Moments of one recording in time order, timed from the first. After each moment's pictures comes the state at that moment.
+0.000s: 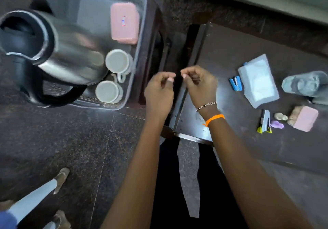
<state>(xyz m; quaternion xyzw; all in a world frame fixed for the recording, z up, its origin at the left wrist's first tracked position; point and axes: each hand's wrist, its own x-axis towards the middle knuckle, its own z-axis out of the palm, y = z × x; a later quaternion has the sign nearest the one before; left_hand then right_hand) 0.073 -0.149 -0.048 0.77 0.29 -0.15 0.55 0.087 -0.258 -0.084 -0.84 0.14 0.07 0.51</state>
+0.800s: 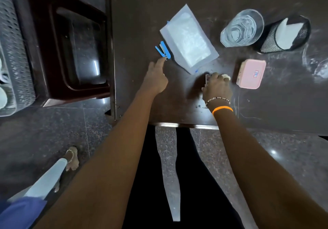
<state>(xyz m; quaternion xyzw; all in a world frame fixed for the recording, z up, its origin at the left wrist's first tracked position) 0.049 -0.385 -0.160 0.85 0.07 -0.43 0.29 -0.023 -0.553 -0.182 -0.90 0.26 0.34 0.10</state>
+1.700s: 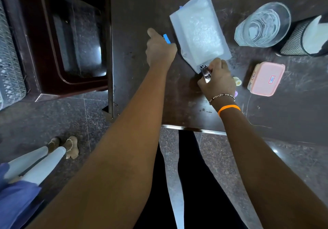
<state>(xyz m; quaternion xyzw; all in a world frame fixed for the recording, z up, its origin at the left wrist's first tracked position) 0.107 -0.420 -0.203 0.87 0.28 -0.28 0.30 0.004 -0.551 -0.196 -0.92 0.22 0.24 0.23</state>
